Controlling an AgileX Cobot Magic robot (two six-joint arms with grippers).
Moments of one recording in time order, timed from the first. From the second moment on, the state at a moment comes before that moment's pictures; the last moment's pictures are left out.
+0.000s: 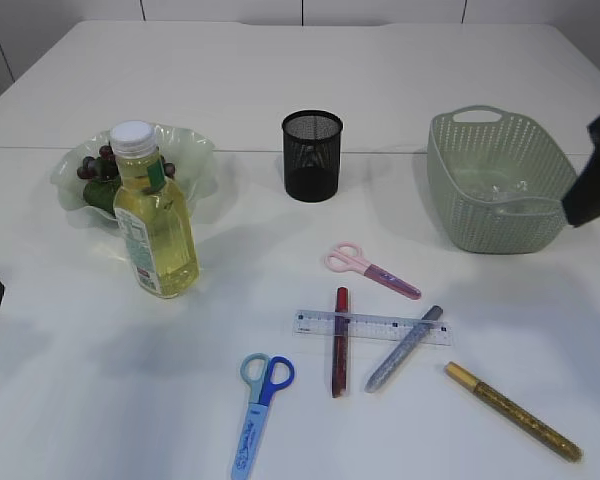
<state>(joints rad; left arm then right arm) -0.11 1.30 -0.81 -0.16 0.78 -0.10 0.06 1.30 -1.12 0.23 1.11 -0.09</state>
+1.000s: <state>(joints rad) -0.11 1.30 -0.81 -0.16 0.82 -0.08 0.36 2.19 -1.92 0.10 1.22 -0.35</state>
